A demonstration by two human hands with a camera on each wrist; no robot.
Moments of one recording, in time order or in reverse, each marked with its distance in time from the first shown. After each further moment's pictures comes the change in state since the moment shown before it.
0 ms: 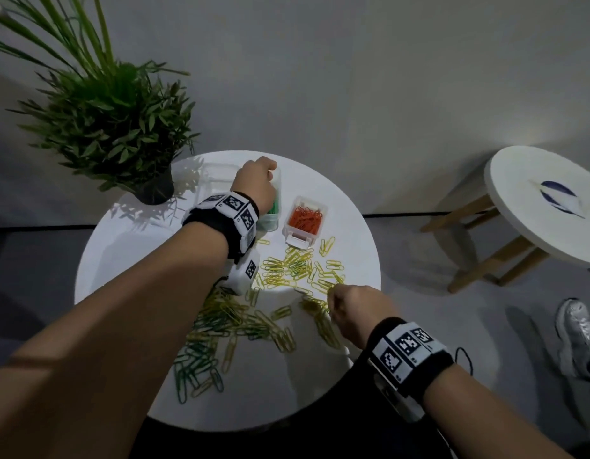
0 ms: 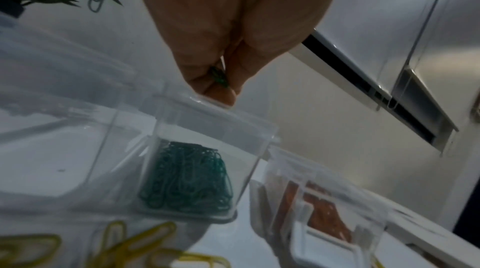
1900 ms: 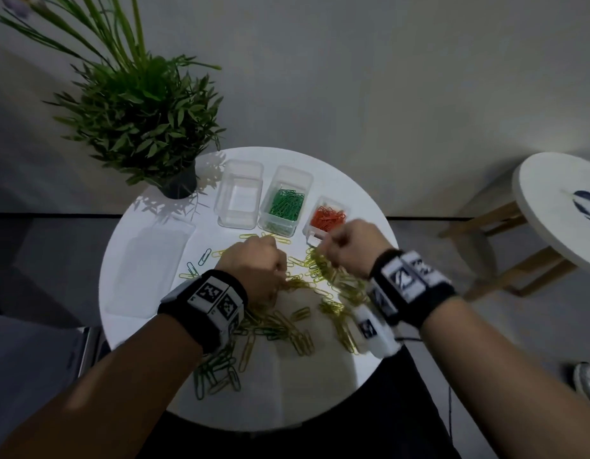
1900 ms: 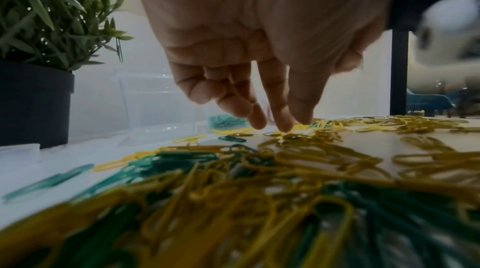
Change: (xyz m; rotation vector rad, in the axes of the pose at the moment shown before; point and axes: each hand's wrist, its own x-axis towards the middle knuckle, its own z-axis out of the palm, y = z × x) left_hand -0.093 -0.055 -0.002 0.528 -0.417 0.205; right_hand 0.052 -0.053 -0.075 0.417 -0.030 0.028
